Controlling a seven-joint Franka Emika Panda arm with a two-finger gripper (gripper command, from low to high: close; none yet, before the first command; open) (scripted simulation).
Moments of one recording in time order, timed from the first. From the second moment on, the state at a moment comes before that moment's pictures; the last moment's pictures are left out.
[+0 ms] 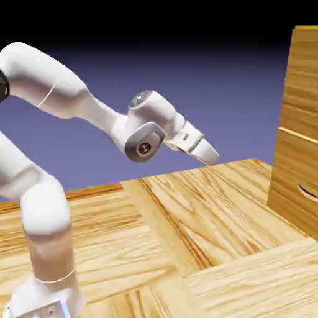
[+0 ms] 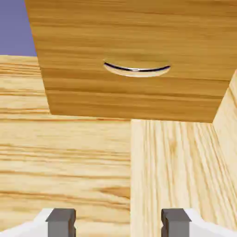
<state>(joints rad) 0.00 -0.55 0.02 -2.78 -0.04 3.04 0.69</state>
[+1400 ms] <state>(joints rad) -0.41 0.31 0.57 -1.64 -1.56 3.05 -1.14</state>
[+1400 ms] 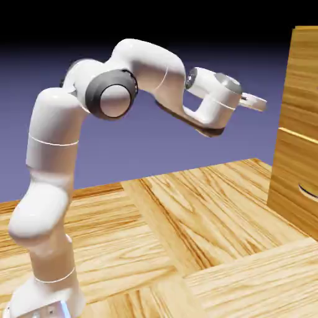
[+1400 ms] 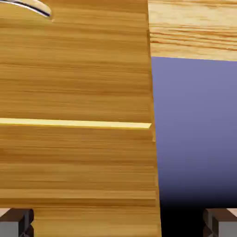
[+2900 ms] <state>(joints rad) -0.32 0.98 0.50 -0.67 -1.44 3.17 -2.89</state>
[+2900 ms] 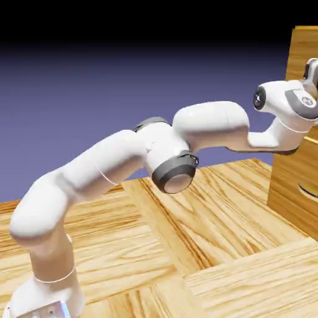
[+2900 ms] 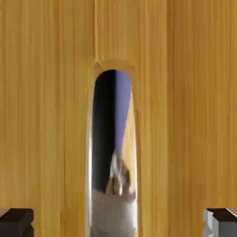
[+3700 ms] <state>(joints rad) -0.10 0.85 -0.17 -0.72 -1.50 3.35 -2.30</state>
